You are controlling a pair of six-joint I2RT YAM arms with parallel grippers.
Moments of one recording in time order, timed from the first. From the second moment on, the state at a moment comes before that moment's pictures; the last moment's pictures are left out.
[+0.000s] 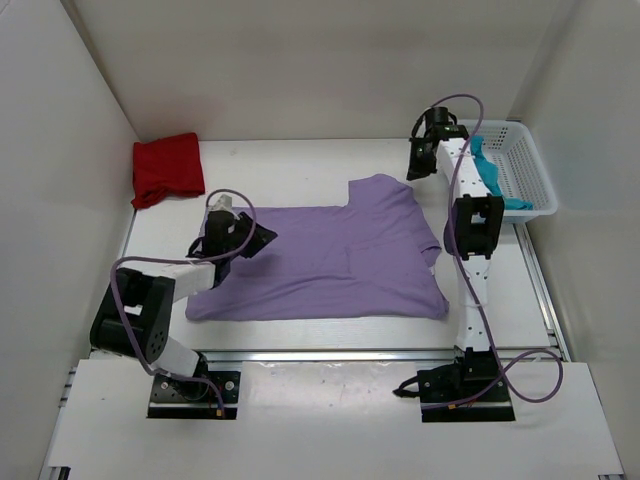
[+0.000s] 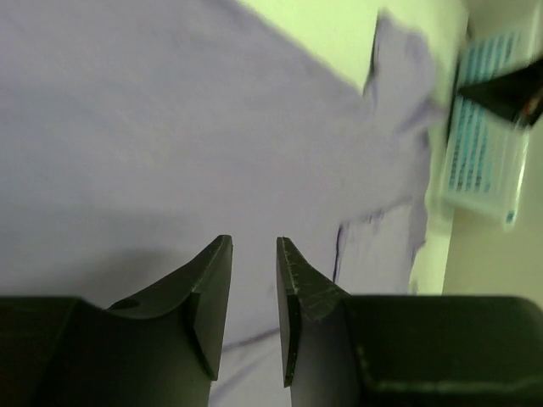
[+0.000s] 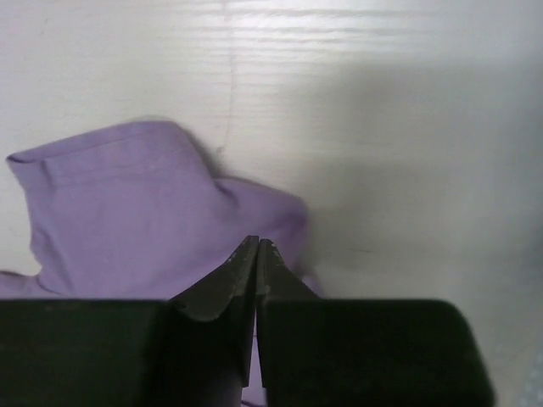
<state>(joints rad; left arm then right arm) -0.24 1.50 0.59 0.39 0.19 -0.91 0.05 2.58 2.51 -0.96 -0.16 0.15</state>
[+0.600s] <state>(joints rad) -0.65 1.29 0.48 0.27 0.06 -0.71 0.43 1.82 1.51 -0.73 -0.02 0.18</state>
